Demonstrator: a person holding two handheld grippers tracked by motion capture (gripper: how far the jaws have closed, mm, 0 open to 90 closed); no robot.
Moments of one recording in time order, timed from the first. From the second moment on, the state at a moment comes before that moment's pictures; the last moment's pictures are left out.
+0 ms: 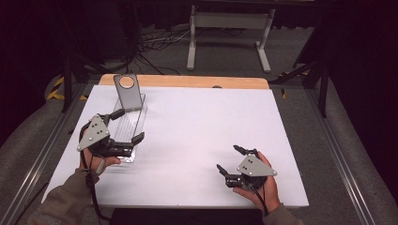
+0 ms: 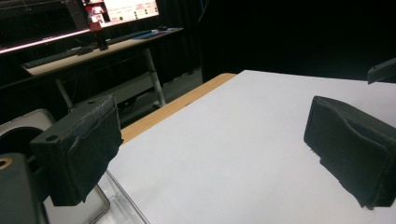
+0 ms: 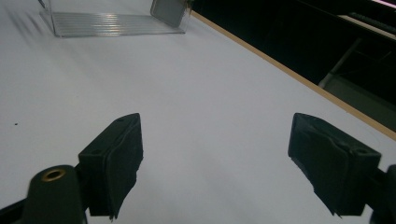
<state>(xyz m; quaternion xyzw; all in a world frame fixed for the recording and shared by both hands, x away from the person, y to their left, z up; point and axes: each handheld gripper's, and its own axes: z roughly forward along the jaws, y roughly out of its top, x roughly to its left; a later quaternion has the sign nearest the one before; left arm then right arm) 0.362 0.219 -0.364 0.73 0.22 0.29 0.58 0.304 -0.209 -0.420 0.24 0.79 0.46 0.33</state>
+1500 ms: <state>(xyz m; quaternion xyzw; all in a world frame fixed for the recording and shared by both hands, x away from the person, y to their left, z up) 0.319 0.187 -0.406 0.77 0.18 0.25 0.56 0.299 -0.207 -0.414 0.23 0.78 0.46 0.34</state>
